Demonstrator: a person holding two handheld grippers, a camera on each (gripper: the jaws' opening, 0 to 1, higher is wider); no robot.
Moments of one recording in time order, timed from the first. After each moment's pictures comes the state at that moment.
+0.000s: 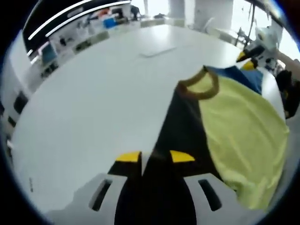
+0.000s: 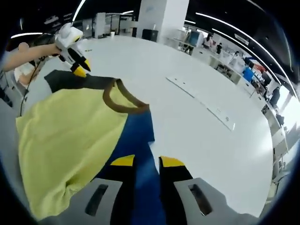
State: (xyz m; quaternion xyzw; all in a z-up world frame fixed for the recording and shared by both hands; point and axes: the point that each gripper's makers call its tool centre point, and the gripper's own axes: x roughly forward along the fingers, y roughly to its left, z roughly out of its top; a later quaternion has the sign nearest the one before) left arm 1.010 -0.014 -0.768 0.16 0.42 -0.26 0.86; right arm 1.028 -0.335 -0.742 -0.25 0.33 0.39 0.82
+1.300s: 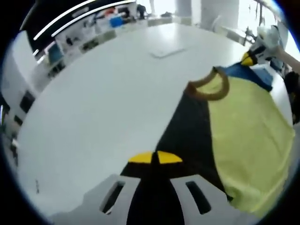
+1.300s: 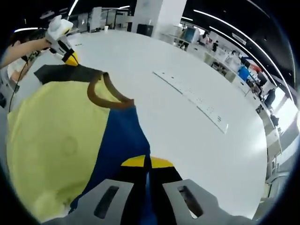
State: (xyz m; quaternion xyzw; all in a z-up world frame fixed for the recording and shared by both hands) left arm 1.038 -0.003 -0.759 0.17 0.41 -0.22 0.87; right arm 1.074 -0.347 -0.751 -0.28 0.33 0.35 0.83
